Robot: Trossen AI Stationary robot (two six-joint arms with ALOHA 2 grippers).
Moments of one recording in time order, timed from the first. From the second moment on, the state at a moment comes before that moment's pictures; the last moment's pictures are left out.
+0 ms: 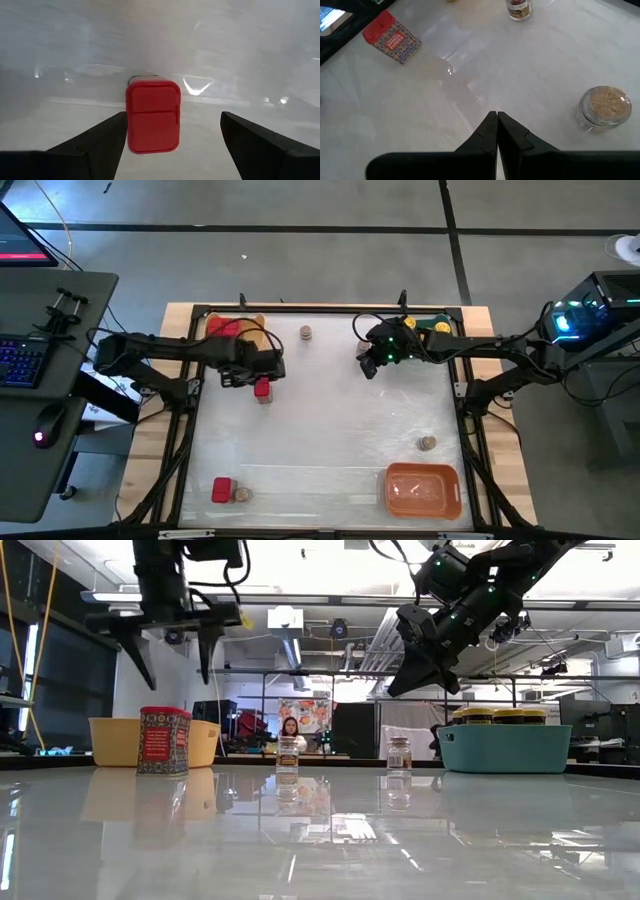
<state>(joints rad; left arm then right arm) 0.09 1.41 1.09 -1.08 -0.21 -1.61 -0.36 1.36 0.80 -0.17 -0.11 0.40</state>
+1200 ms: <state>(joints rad) 0.09 1.56 1.09 -1.02 -0.17 -1.54 -0.36 1.36 0.80 -0.17 -0.09 0.40</state>
